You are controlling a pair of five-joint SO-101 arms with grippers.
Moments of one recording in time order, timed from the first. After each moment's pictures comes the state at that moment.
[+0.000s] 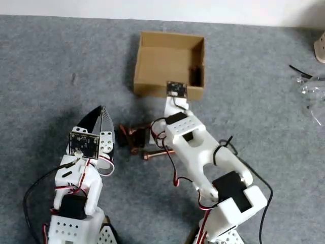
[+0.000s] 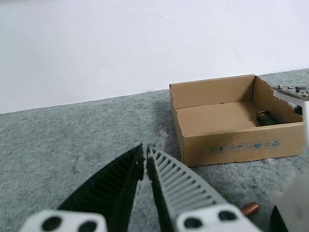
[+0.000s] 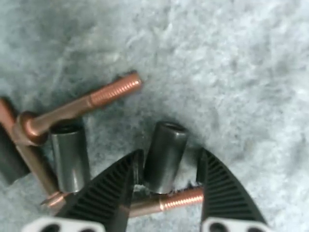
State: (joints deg) left arm 2.5 -103.6 96.0 25.1 -1.3; right arm -32.3 4.8 29.1 47.0 -27.8
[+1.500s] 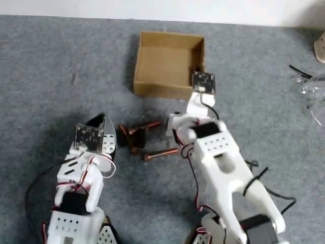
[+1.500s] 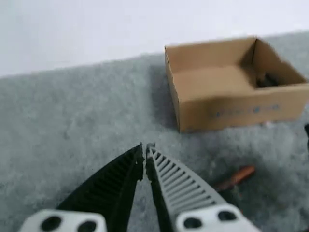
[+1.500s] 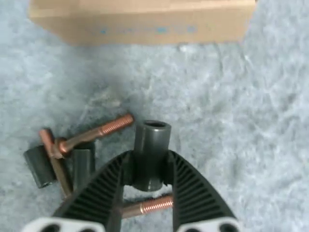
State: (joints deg) left arm 2.6 -94.4 93.8 28.4 -1.3; right arm -24.2 -24.0 44.4 40.8 -20.7
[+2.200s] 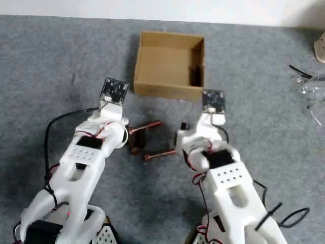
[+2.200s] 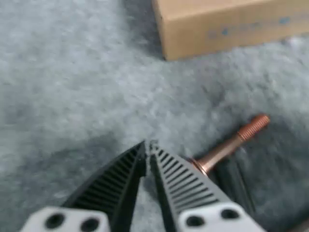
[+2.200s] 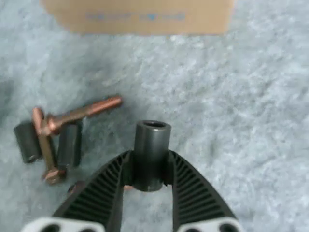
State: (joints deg) left arm 4.5 -28.4 61.6 21.0 1.2; right arm -21.0 -45.1 63.3 37.2 -16.2
